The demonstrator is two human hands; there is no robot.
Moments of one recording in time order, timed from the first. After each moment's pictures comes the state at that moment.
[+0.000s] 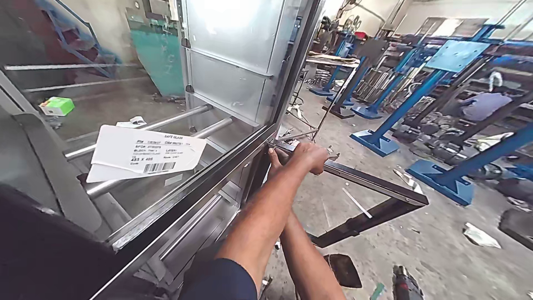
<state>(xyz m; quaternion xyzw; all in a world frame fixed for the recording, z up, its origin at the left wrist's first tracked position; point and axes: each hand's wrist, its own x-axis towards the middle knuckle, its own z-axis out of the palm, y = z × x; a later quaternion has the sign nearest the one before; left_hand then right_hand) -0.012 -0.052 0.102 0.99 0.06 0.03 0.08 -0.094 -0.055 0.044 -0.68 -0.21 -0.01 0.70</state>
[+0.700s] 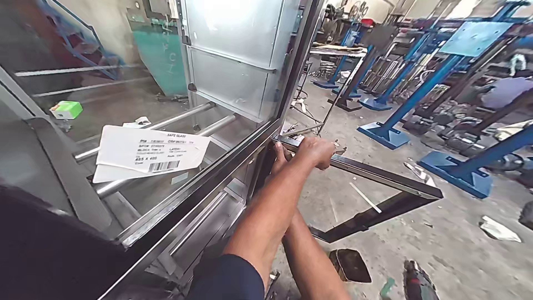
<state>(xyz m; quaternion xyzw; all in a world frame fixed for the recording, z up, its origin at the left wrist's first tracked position) -0.016 -0.053 0.102 0.99 0.06 0.05 0.08 -0.105 -0.044 0.041 -0.61 -0.13 0.05 0.78</state>
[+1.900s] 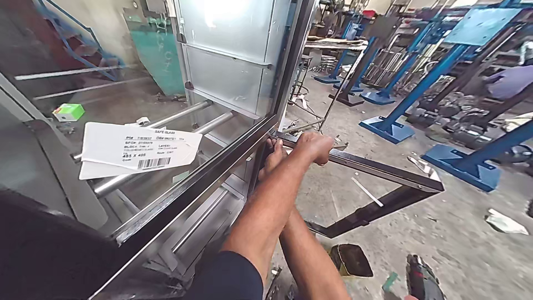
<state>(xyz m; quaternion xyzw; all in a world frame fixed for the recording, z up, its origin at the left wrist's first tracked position) -0.014 -0.055 0.103 0.99 0.07 0.03 0.07 -0.084 -0.011 0.003 -0.51 -0.10 0.11 0.85</state>
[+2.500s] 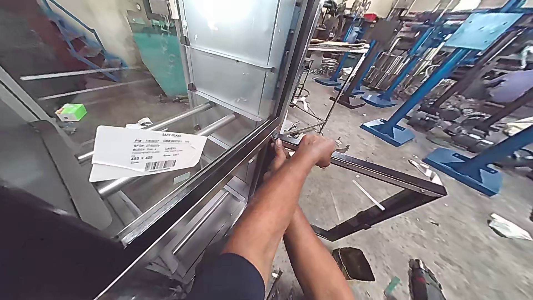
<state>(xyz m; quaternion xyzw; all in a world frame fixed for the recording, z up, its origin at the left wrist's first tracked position) -0.016 -0.056 0.103 0.99 0.08 0.04 0.07 -0.080 -0.024 0.005 -0.55 -0.13 0.12 0.82</state>
